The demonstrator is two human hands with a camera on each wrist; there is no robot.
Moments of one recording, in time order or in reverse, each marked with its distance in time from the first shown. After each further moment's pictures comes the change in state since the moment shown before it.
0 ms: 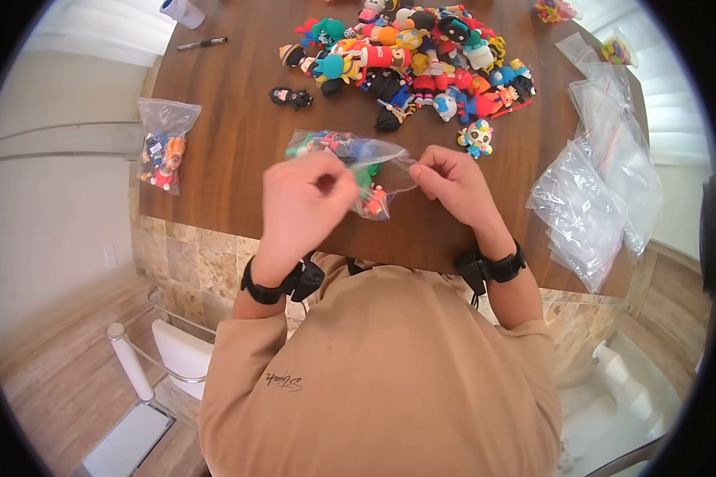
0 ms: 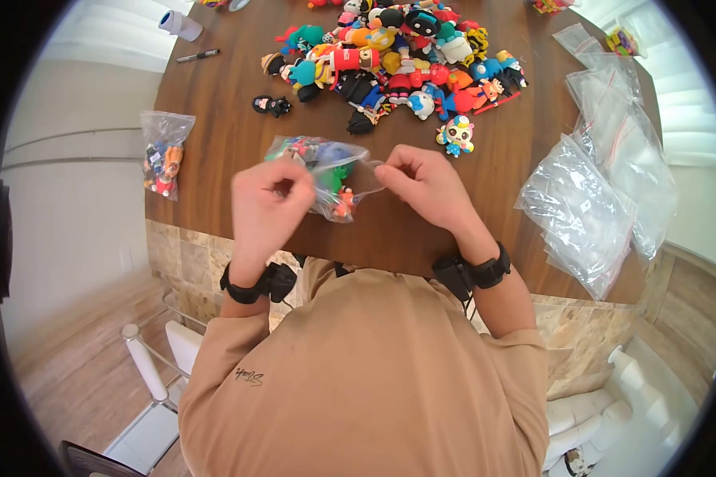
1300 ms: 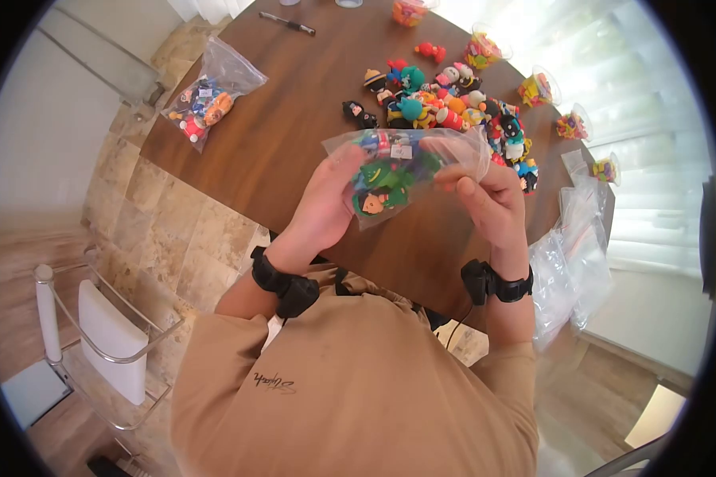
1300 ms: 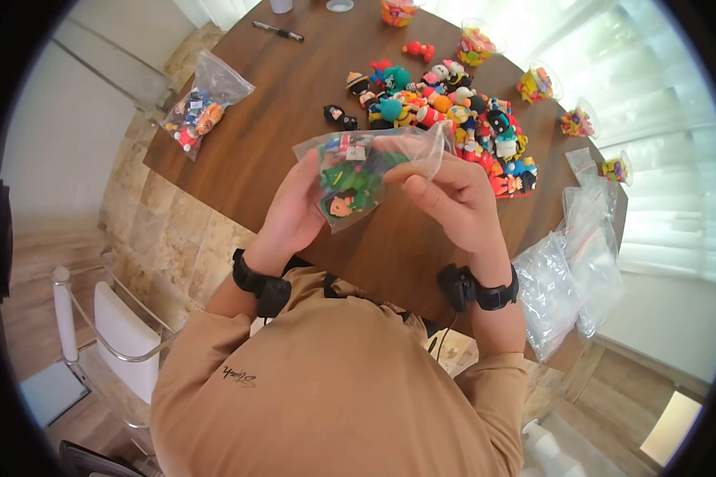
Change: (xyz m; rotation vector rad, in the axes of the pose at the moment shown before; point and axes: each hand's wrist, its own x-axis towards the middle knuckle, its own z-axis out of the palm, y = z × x) left_hand -0.004 -0.033 -0.014 -1.657 0.016 -0.269; right_hand 0.032 -0.121 0.033 -0.147 -0.308 -0.462
